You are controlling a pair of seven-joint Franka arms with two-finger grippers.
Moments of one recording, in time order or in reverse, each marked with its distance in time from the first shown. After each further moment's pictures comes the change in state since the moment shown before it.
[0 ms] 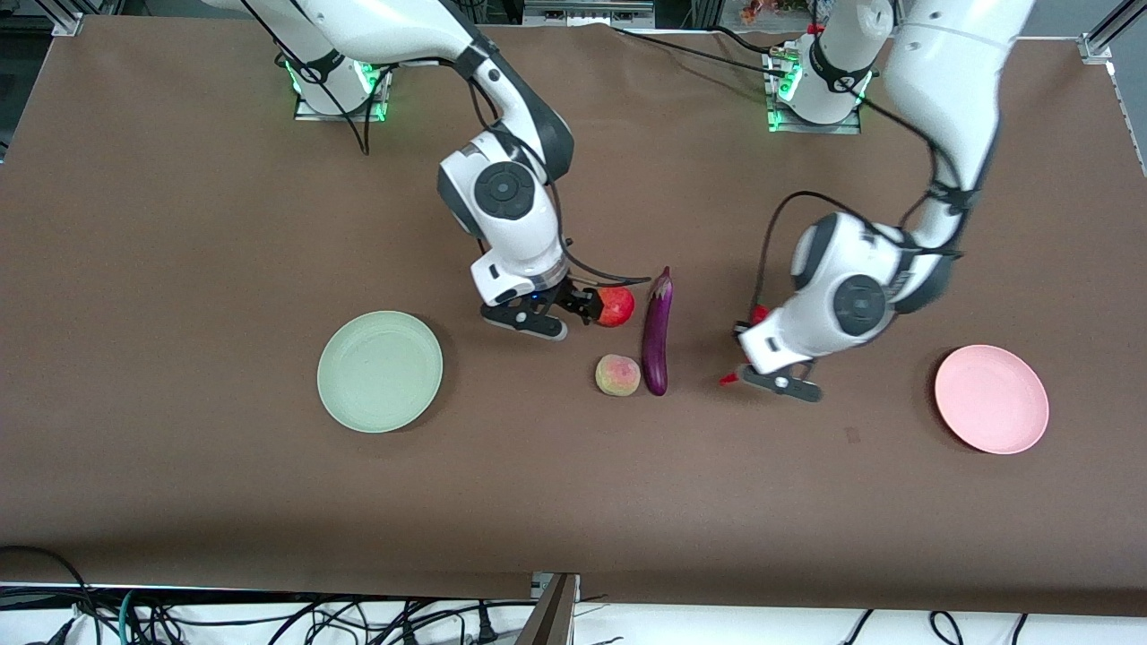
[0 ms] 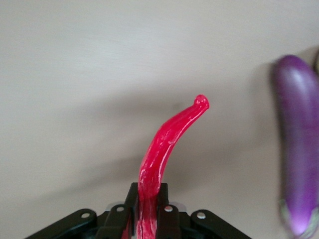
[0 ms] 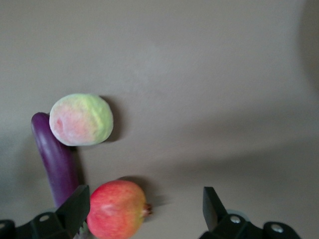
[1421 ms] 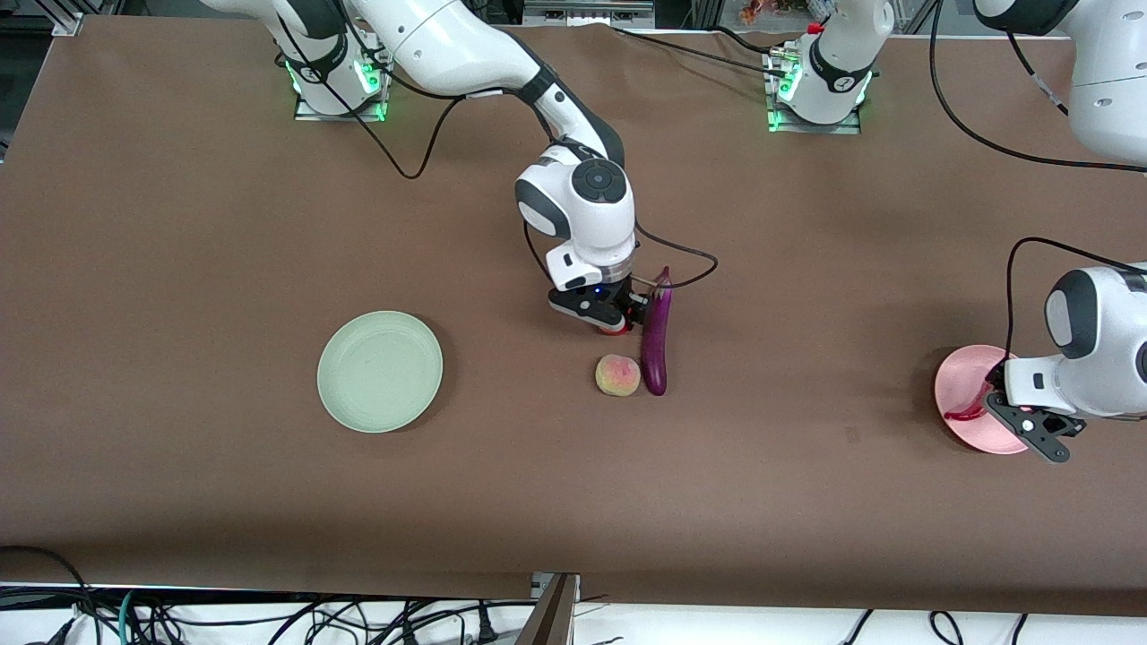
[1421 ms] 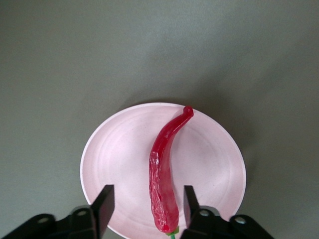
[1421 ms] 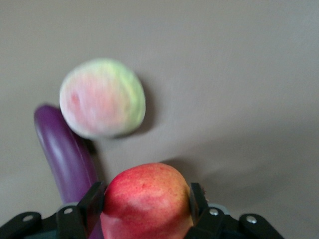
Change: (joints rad) left arm 0.426 0.187 0.024 0.337 0.361 -0.077 0.819; right arm 0.112 0.212 -0.035 0.219 -0.173 0.024 0.299
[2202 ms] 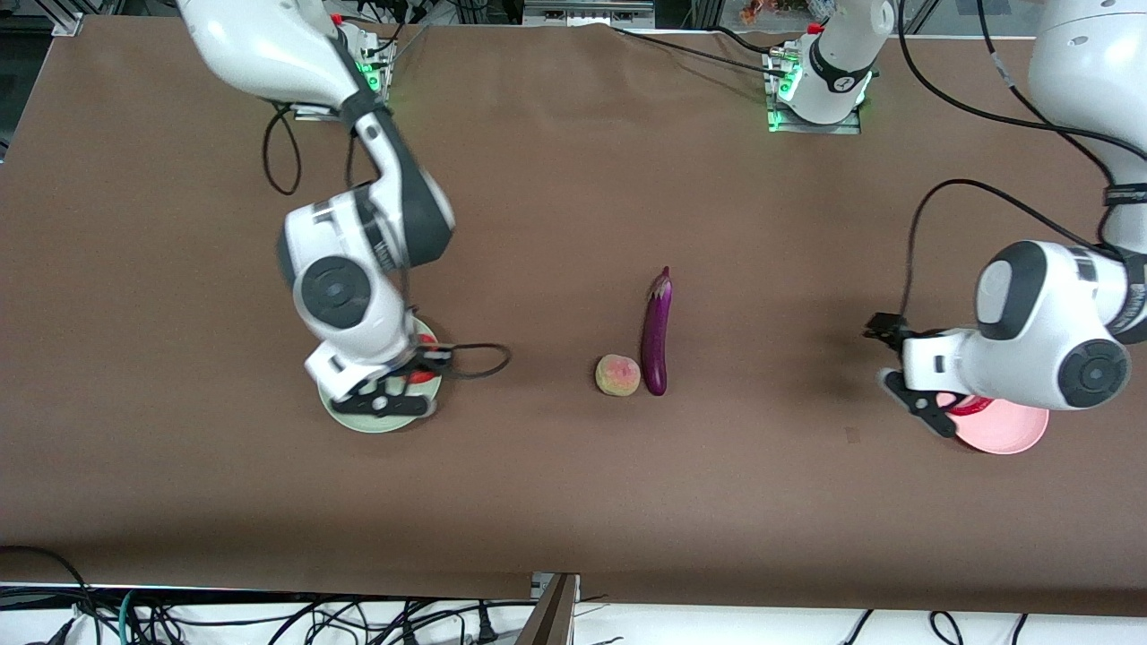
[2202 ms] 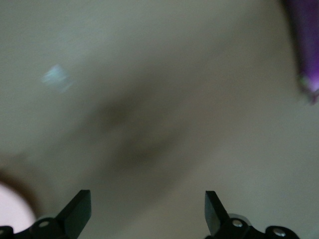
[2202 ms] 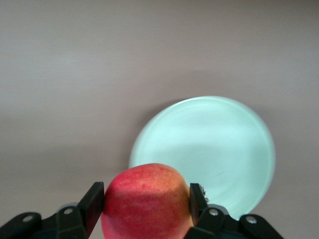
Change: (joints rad) left arm -0.099 -0.086 -0.236 0.013 -0.277 -0.432 -0.398; right arm -0.409 -0.207 -0.072 -0.048 0.100 -0.409 -1.005
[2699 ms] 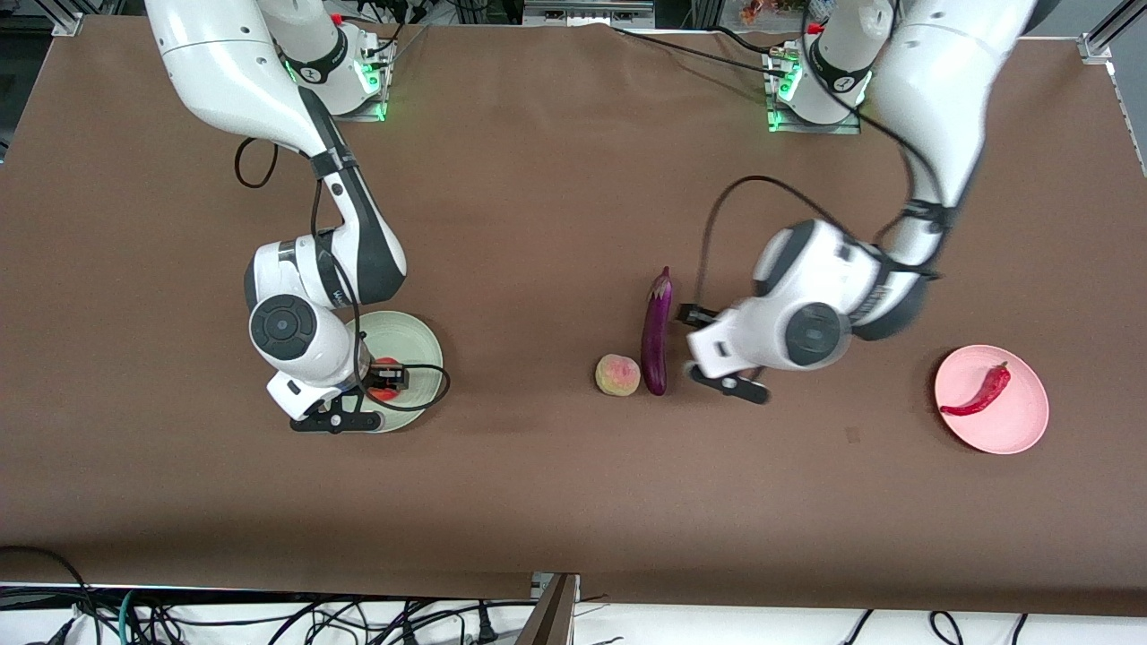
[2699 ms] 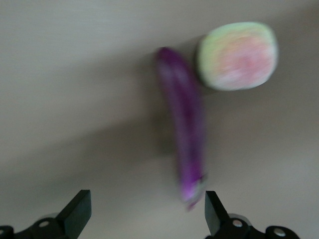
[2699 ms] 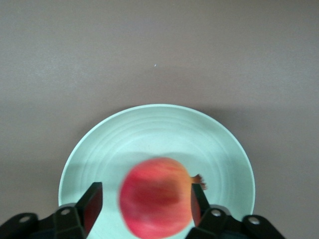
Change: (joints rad) left arm -0.380 0.088 -0.017 -0.017 -0.052 0.212 -0.722; right arm -0.054 0.001 -0.011 -0.182 0.010 0.209 -0.066
